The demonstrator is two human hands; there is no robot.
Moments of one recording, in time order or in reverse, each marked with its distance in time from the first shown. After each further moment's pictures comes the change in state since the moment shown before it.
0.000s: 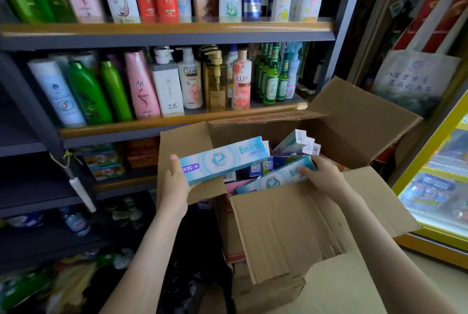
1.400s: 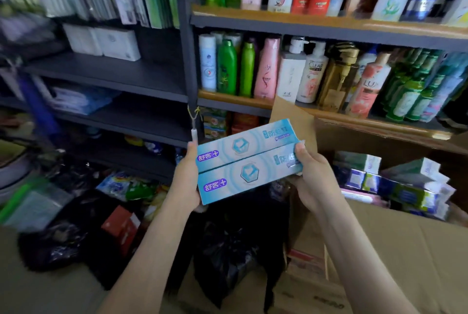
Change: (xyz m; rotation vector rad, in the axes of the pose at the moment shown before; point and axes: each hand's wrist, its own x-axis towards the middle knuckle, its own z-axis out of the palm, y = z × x) left_hand -0.062 0.027 -0.166 -0.225 0.247 -0.113; right_hand -0.136 -0.196 0.077 1.173 -0.592 -0.068
